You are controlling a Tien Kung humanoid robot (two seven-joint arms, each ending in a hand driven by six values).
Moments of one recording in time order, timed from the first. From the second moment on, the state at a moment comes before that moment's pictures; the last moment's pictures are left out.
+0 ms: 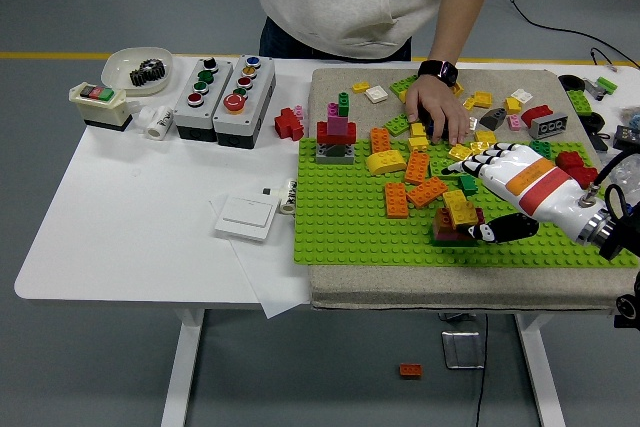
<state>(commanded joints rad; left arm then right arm) -0.20 0.12 -0.31 -0.30 0.89 0.14 0.38 0.49 -0.56 0.80 1.27 -2.16 -0.26 0.27</state>
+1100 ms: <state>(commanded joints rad) -0.20 0.12 -0.31 -0.30 0.89 0.14 0.38 0.50 -0.55 0.81 1.24 -2.17 -0.24 0.27</state>
